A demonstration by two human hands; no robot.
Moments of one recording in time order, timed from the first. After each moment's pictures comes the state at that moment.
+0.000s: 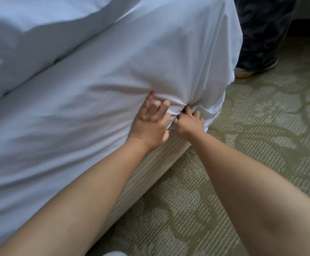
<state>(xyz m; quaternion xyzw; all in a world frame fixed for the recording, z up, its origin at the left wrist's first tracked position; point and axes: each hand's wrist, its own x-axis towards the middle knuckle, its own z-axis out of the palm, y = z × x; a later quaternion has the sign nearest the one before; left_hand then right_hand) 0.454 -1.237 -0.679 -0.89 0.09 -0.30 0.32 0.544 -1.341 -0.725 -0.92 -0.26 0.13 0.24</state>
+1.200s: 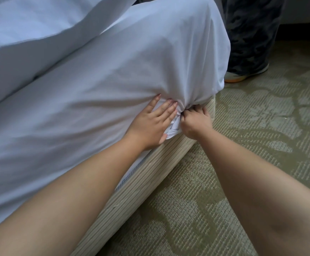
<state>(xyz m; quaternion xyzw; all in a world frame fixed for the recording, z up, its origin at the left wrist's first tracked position) 0.490 -1.237 -0.668 -0.83 0.18 -0.20 0.49 0.594 -1.364 -0.724 -0.94 -0.29 0.05 0.20</state>
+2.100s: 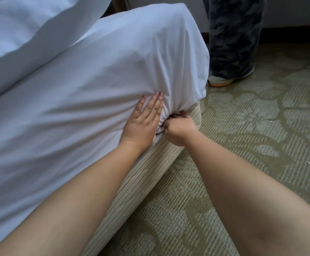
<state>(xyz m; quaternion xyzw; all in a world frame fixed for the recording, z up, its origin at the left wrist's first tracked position) 0.529 -1.258 -0.684 -0.83 0.04 -0.21 0.52 0.611 -1.375 -0.716 -0.90 -0.42 -0.02 0.14</state>
